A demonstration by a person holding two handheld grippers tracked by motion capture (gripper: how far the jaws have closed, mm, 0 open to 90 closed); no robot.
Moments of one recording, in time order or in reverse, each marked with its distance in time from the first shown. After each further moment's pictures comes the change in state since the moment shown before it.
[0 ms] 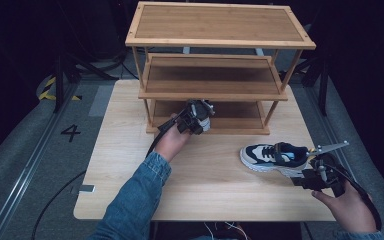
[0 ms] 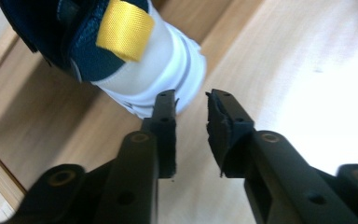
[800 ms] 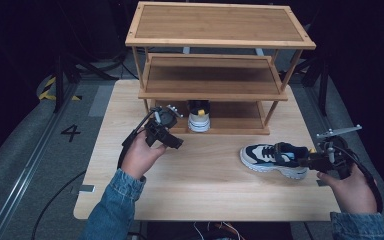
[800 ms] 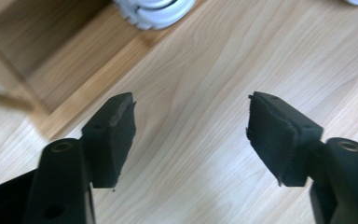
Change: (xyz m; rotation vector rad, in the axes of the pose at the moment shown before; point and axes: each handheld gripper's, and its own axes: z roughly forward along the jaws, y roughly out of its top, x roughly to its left) left arm 0.011 -0.084 -0.070 -0.030 -0.091 -0.232; right arm -0.036 0.023 -0.011 -0.079 -0.042 0.081
